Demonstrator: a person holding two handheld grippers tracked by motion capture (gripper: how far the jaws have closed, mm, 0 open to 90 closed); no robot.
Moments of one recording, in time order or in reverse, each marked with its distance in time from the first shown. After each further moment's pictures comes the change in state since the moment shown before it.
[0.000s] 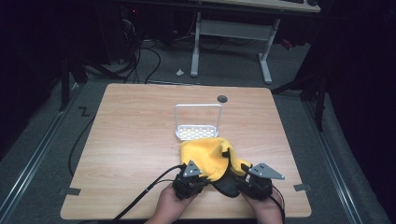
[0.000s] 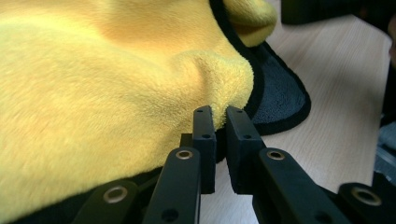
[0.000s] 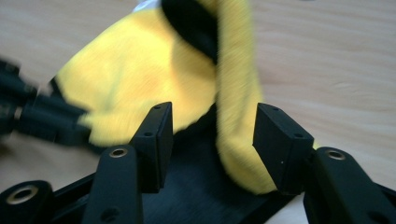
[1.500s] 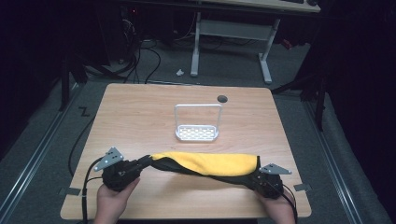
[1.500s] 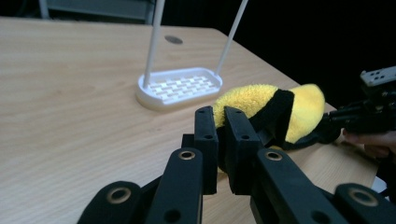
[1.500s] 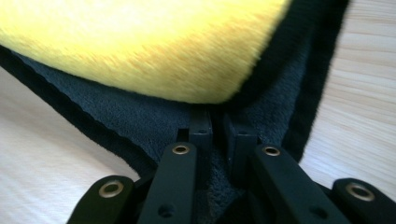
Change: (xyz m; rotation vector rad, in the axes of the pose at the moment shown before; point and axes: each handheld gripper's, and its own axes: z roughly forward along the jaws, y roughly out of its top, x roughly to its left) left arm 0.068 -0.017 -0.178 -0.356 0.160 -0.138; right arm -0.052 -0.027 0.009 0.194 -0.049 0.039
